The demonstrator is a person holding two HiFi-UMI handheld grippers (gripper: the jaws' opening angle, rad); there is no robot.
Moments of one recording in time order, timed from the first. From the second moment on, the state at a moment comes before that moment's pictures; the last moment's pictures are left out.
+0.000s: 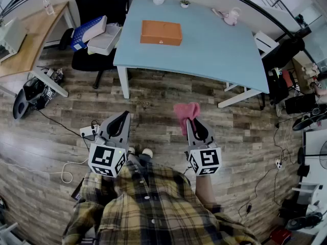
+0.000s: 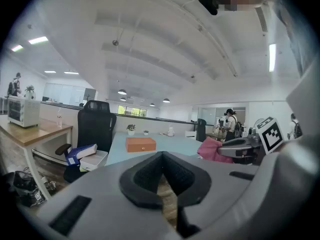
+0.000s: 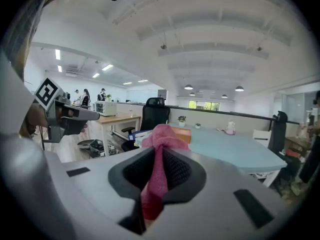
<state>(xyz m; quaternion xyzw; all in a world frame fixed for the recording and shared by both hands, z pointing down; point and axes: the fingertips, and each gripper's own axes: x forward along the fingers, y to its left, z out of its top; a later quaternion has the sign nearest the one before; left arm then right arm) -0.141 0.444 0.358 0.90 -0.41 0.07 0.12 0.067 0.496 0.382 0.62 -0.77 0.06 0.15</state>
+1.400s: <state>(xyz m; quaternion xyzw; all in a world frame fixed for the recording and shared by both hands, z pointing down) -0.118 0.275 0.372 0.92 -0.38 0.06 0.13 0.092 0.339 0.393 0.62 -0.76 0.09 0.14</state>
